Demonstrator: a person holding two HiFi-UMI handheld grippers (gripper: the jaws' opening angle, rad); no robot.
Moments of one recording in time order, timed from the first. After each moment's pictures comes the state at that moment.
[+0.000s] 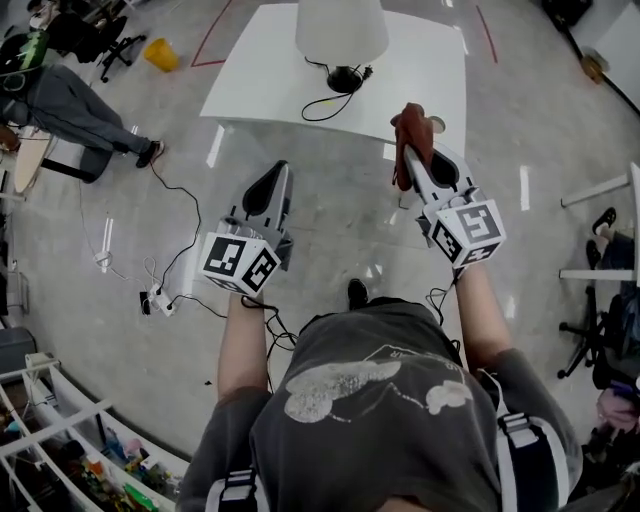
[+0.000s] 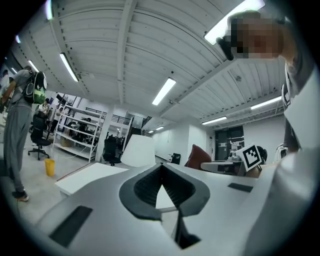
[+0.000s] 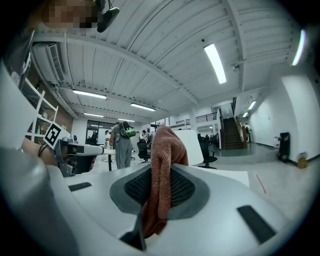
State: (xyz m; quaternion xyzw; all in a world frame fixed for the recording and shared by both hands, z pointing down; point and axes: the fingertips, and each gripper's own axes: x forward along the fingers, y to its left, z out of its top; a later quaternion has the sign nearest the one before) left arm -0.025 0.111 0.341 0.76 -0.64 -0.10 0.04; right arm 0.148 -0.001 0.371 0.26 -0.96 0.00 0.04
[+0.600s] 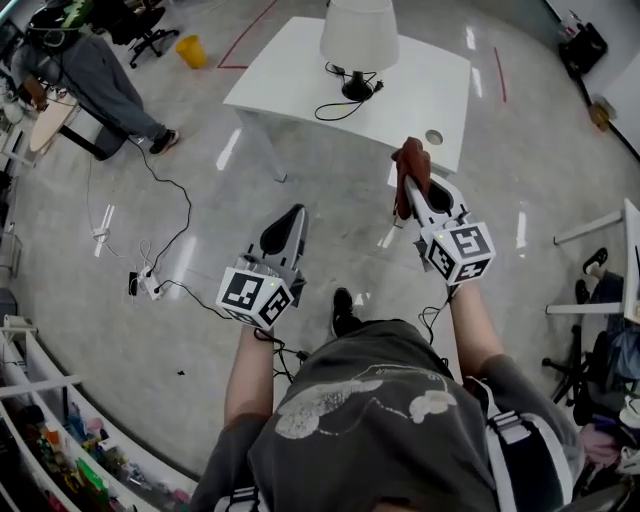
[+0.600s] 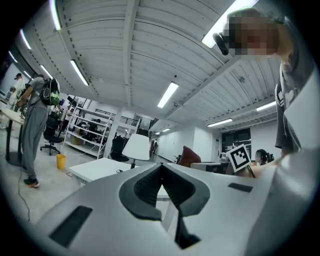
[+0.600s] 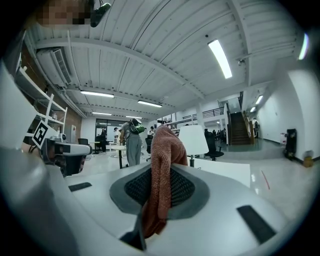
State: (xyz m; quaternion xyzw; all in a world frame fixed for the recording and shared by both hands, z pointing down) left arm 0.069 0.227 0.361 0.72 -0.68 -0.12 0.05; right arm 0.207 0.070 0.391 0.22 -0.97 0.01 0.07
